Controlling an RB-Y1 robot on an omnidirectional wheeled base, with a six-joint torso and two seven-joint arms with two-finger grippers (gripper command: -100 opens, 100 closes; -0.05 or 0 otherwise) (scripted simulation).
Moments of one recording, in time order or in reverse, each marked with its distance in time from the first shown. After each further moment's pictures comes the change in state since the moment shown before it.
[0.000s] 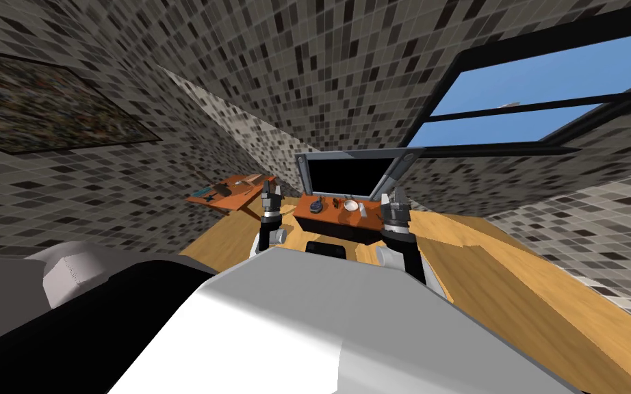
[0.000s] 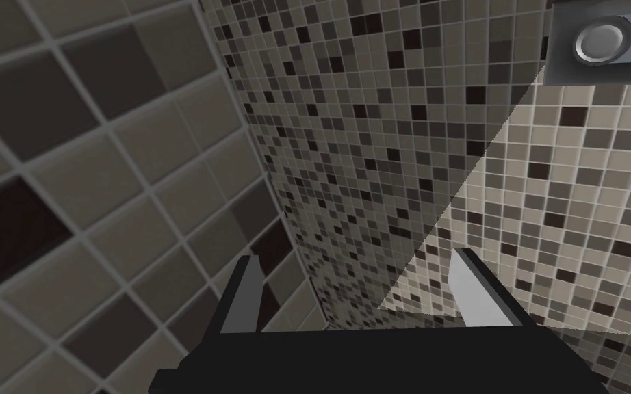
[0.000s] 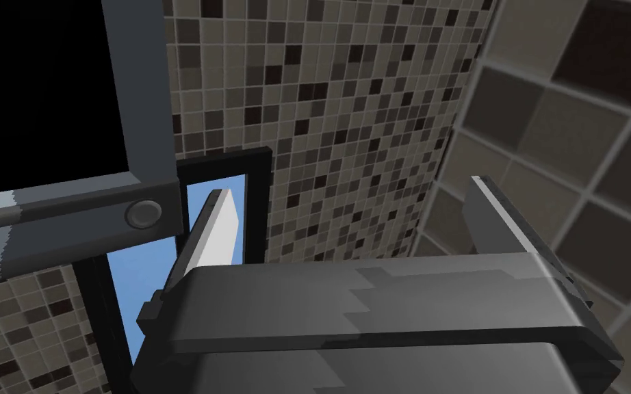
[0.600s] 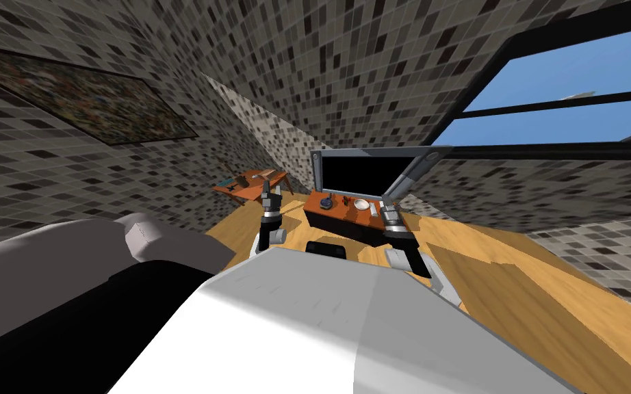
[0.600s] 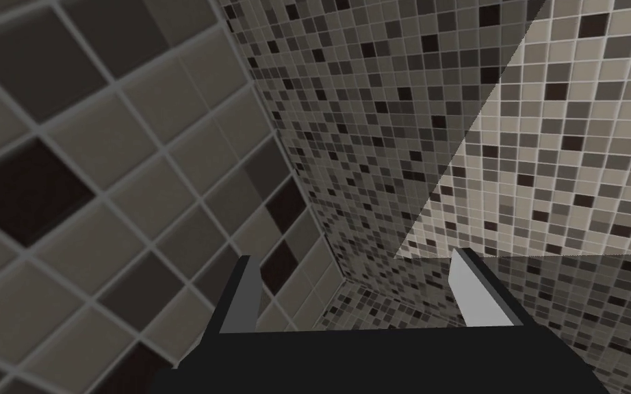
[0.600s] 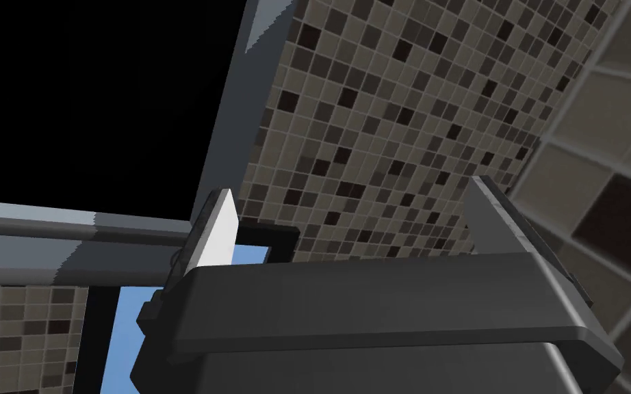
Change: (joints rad) left arm 0.000 0.000 0.000 0.000 0.000 0.000 0.000; right arm -0.041 -0.162 -0.051 0.155 0.069 0.109 0.044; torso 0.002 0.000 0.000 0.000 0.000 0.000
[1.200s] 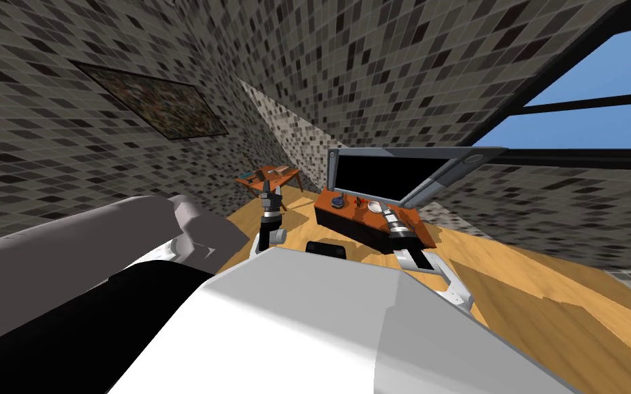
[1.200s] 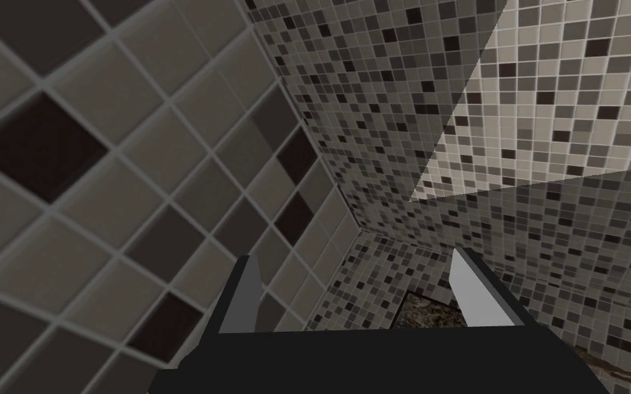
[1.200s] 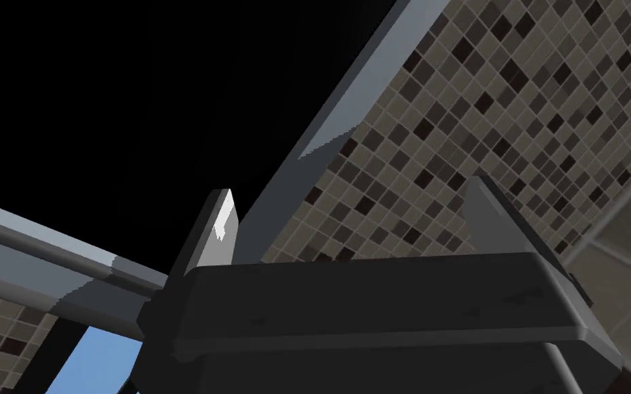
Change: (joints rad) left arm 0.000 0.000 0.000 0.000 0.000 0.000 0.000; right arm -0.052 -0.141 -0.037 0.190 0.095 0.115 0.042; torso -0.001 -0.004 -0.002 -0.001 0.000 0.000
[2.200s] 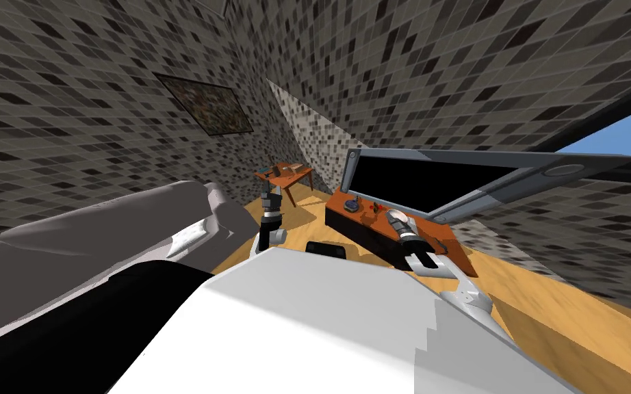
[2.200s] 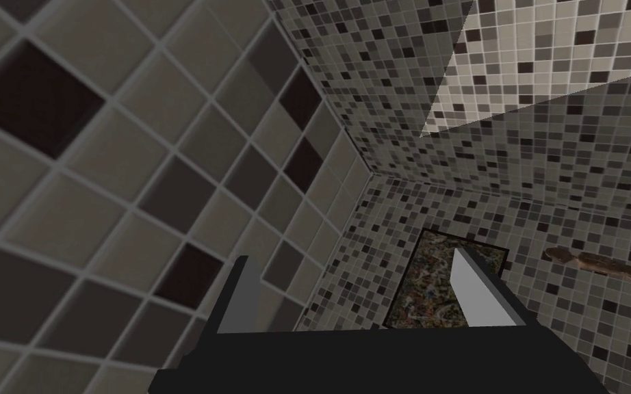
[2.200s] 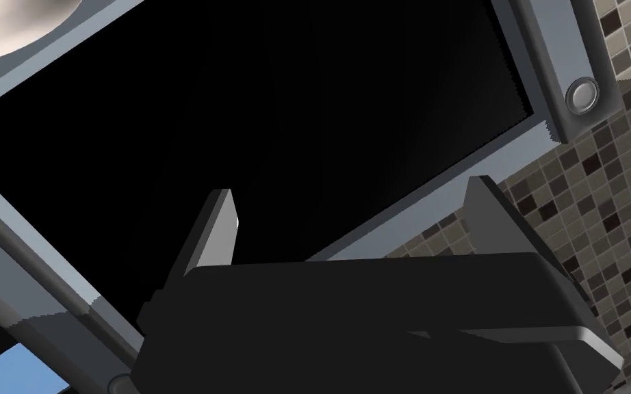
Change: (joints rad) left arm 0.000 0.000 0.000 0.000 0.000 0.000 0.000; right arm -0.044 -0.125 -0.020 0.247 0.134 0.151 0.040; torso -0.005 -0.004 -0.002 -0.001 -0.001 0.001
